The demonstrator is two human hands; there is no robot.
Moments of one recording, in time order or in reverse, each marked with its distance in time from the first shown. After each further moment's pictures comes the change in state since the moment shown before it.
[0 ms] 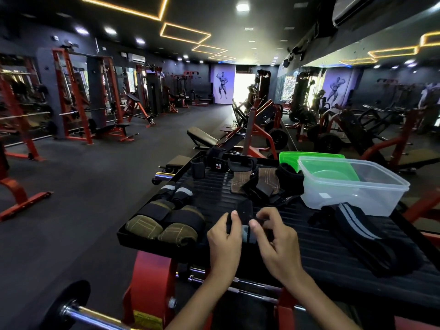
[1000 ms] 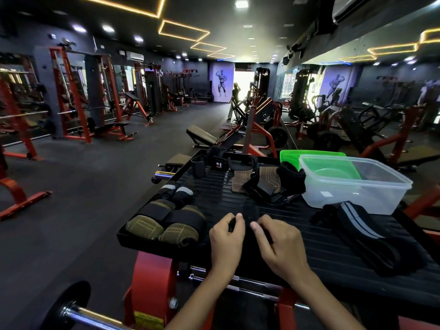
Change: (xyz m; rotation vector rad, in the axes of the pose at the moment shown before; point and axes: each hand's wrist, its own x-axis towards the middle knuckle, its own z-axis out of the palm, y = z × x) left_hand 0.009 -0.013 0.003 0.034 -0.030 0.030; right_hand 0.000 0.003 -0.001 -0.168 -0.160 0.080
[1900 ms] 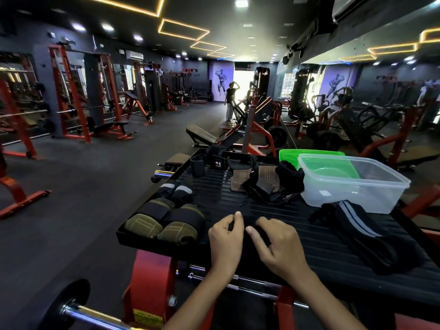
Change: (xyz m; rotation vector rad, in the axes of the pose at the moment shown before) left_hand -0.004 -0.002 0.004 0.012 0.030 -0.072; right_hand -0.003 0.005 0.001 -0.008 -0.024 -0.058
